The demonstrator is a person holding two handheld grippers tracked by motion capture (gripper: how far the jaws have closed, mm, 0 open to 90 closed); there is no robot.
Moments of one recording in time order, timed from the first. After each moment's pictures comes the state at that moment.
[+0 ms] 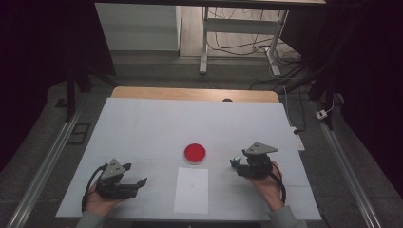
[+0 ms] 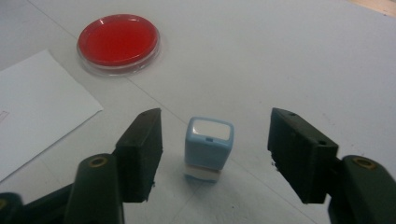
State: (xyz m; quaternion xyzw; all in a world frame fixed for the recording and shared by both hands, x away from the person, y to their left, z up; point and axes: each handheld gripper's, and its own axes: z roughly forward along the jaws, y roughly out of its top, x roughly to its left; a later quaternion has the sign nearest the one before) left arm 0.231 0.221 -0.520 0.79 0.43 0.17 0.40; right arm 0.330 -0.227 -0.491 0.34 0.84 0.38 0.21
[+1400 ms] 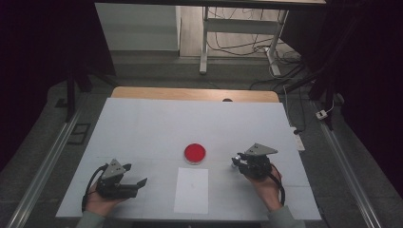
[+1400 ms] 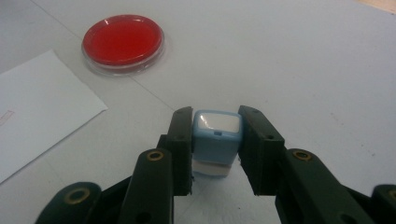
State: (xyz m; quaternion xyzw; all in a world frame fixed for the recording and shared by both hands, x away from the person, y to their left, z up) left arm 0.232 0.221 -0.522 0.79 0.43 0.16 0.40; right arm 0.329 -0.228 -0.495 0.34 0.84 0.39 0.20
